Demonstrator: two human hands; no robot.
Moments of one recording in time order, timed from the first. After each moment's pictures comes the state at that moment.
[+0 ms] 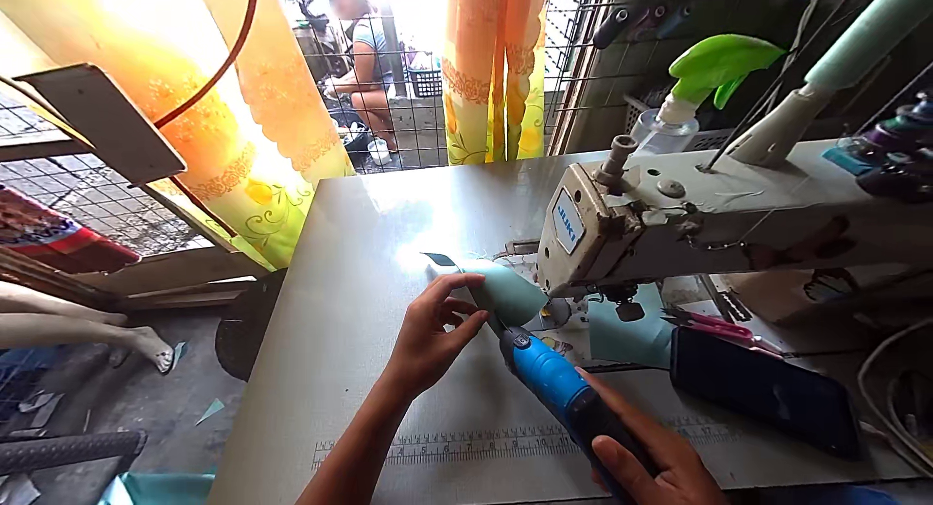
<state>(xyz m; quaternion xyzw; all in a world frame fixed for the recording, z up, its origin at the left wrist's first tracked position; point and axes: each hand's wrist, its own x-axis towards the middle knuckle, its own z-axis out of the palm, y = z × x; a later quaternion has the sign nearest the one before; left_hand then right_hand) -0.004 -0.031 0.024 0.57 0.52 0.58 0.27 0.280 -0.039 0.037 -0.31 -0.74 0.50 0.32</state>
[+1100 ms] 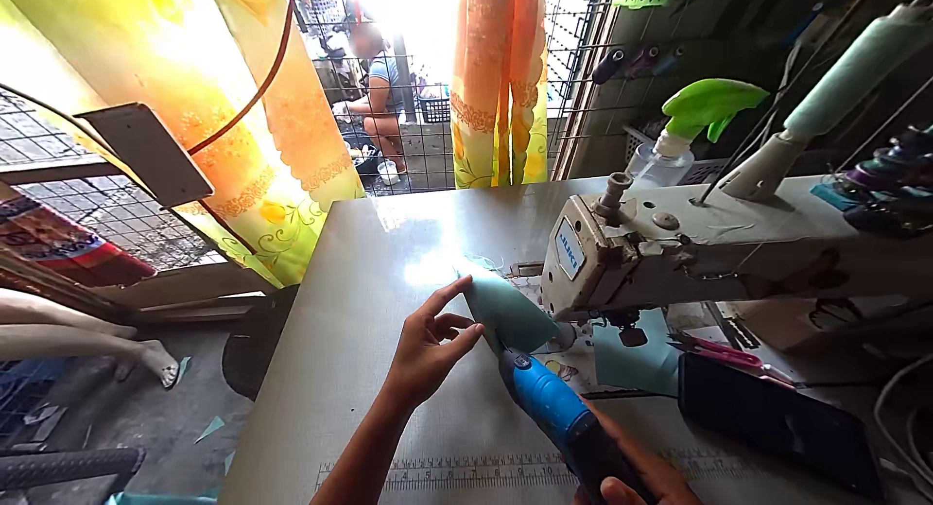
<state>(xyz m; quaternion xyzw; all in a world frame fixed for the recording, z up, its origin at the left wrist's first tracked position) -0.008 -0.033 0.036 0.49 0.51 0.62 0.34 0.281 -0.034 0.028 -0.25 -0.68 0.64 0.28</state>
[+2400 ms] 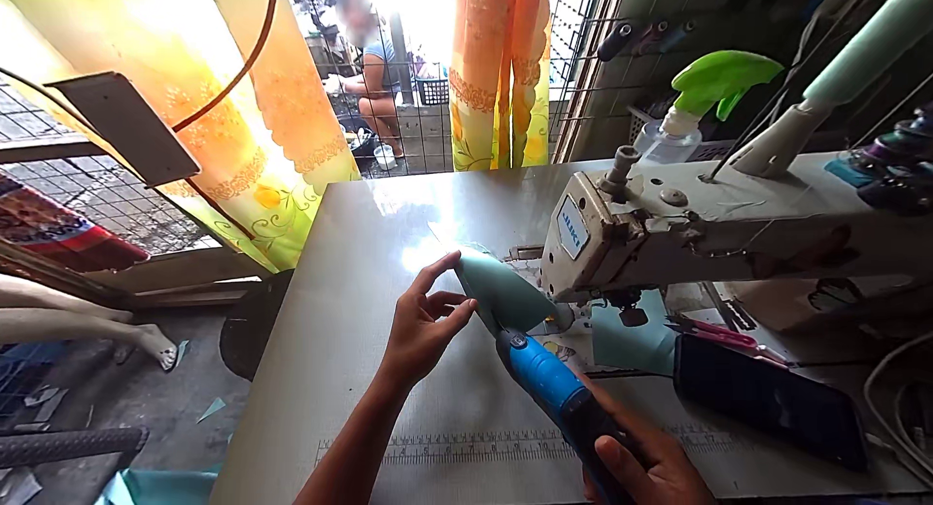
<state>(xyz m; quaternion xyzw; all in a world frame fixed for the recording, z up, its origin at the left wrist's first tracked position) -0.007 -0.033 0.037 0.47 0.52 0.64 0.31 0.275 -0.036 0.028 -0.27 -0.69 0.58 0.32</state>
